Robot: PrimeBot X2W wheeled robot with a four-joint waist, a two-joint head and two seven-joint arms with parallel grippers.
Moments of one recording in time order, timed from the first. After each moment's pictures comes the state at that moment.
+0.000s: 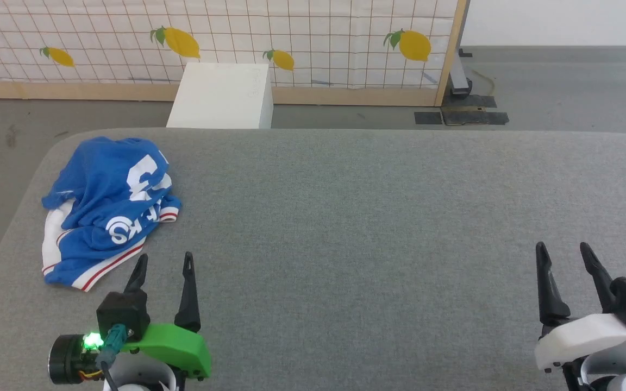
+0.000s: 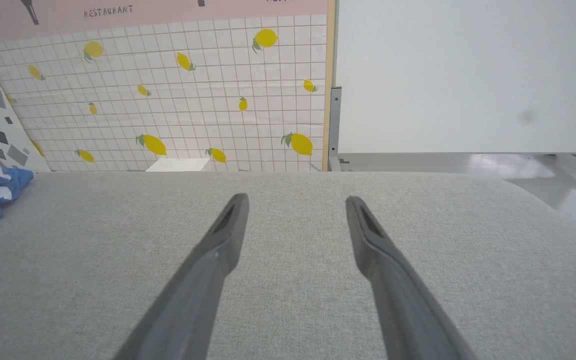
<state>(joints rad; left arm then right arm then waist) 0.02 0.05 -0.01 0.01 -0.05 0.01 -0.09 0.02 -0.05 -0.16 0.06 0.08 0.13 -0.08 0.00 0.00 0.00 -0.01</state>
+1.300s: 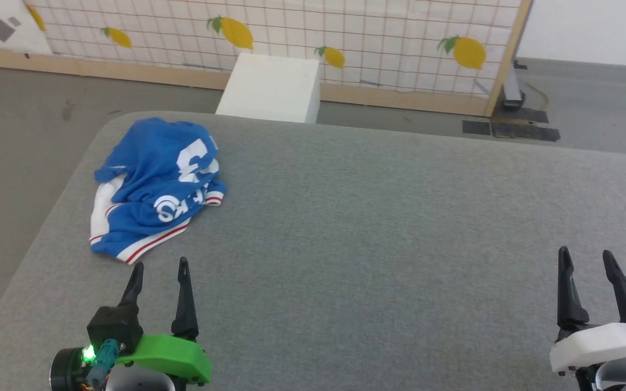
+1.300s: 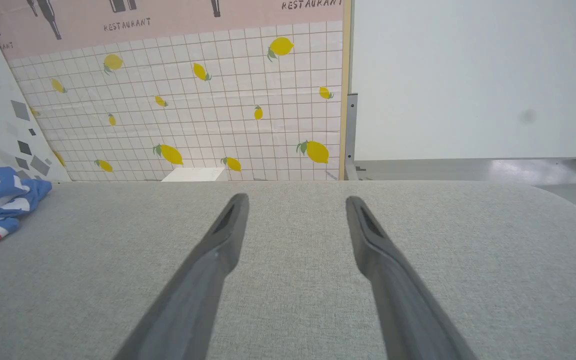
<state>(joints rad) 0.04 0.05 -0.02 0.04 -0.13 0.04 -0.16 0.02 -0.05 -0.22 0.12 0.11 0.13 -0.16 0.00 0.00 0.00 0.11</state>
